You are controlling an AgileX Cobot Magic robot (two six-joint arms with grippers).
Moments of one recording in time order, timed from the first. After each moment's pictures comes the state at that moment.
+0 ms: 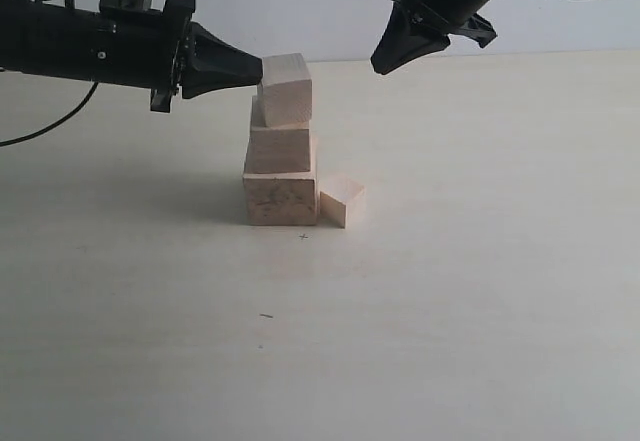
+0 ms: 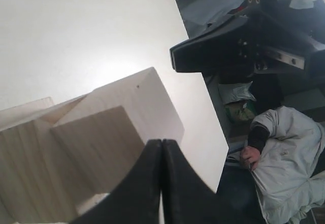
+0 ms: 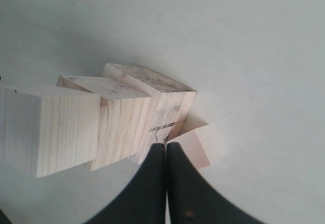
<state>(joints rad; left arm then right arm) -0.17 1.99 -1.26 -1.52 1.10 1.01 0.08 2.14 -1.89 0.63 1.22 -0.25</state>
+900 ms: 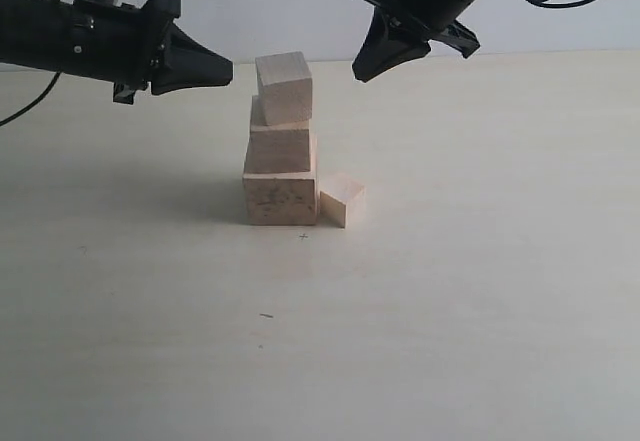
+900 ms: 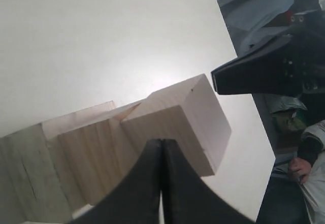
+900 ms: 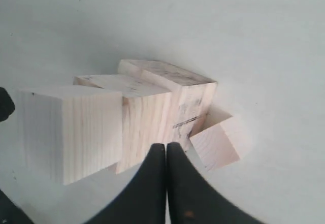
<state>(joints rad) -0.13 1.94 -1.26 -1.39 0.99 0.97 0.12 2.14 -1.89 0.64 1.22 -0.14</state>
